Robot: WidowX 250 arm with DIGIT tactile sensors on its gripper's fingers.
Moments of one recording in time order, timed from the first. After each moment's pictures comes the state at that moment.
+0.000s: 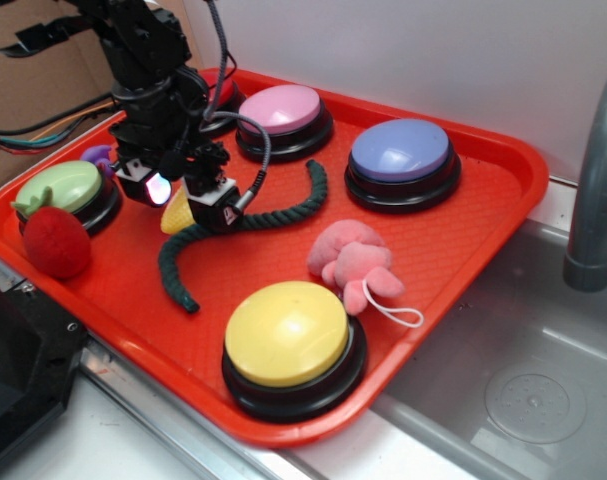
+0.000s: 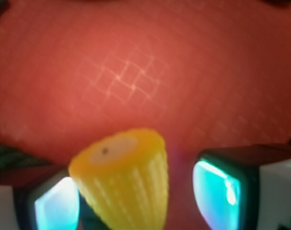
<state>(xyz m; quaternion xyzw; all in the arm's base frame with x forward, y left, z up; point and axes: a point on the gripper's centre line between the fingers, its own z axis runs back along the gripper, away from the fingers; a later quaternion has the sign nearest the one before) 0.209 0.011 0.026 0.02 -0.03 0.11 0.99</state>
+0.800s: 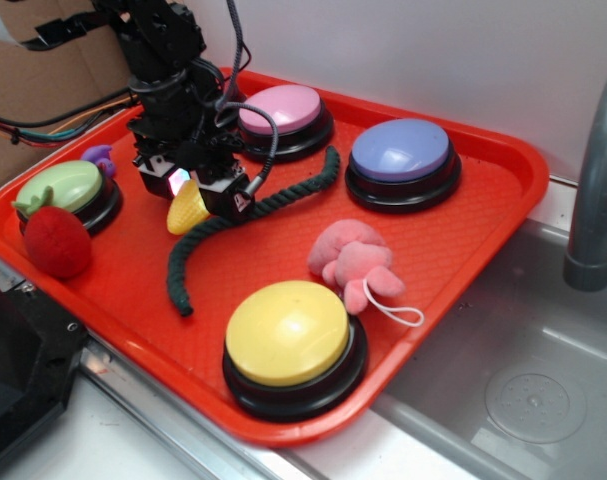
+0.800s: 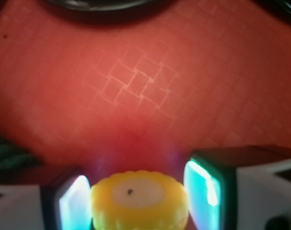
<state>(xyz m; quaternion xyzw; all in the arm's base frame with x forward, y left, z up) 0.221 0.014 0.024 0.01 -0.03 0.12 0.99</state>
